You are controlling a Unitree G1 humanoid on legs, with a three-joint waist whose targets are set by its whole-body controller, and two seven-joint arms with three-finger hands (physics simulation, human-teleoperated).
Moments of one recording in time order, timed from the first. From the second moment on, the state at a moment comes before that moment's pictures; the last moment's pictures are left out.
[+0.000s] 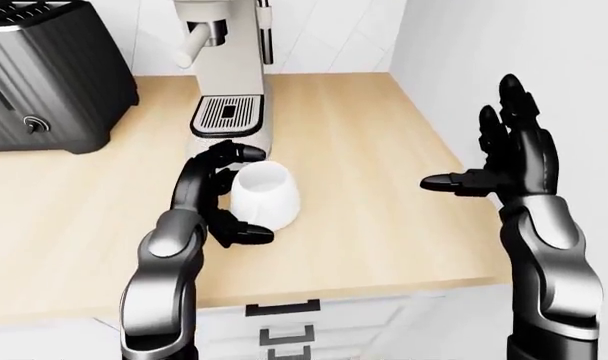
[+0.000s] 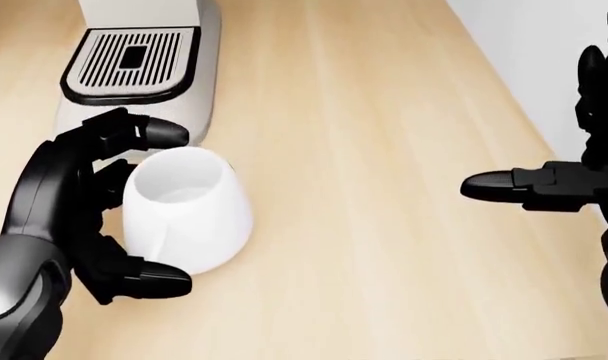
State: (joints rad) left arm -0.40 0.14 0.08 -0.51 0.08 0.98 -0.14; right arm -0.36 -0.31 -0.31 -0.32 0.14 0.45 0.04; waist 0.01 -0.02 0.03
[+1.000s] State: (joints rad) left arm -0.37 0.14 0.09 -0.52 0.19 0.94 -0.22; right arm -0.36 -0.31 -0.31 -0.33 0.14 0.46 0.05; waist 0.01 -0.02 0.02
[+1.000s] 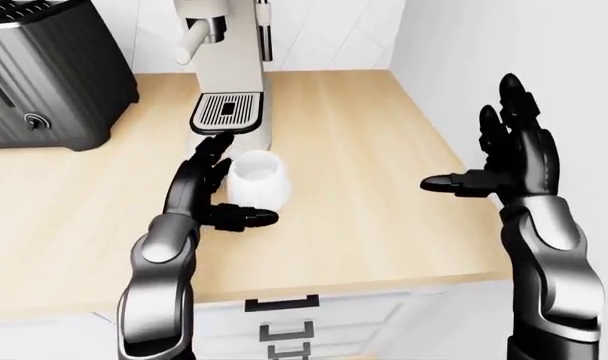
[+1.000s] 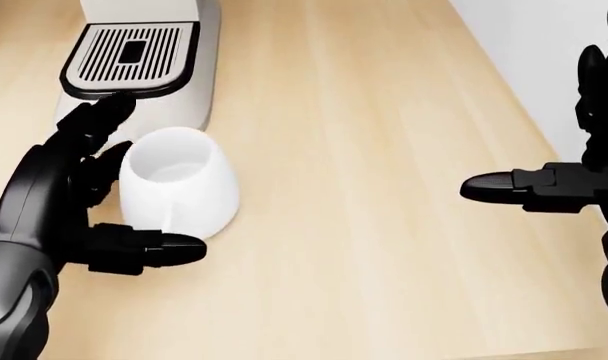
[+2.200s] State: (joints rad) left arm -0.93 0.52 0.35 -0.78 -0.12 1.47 -0.20; right arm -0.37 -0.32 -0.31 -0.35 0.14 0.48 0.05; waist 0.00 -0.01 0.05
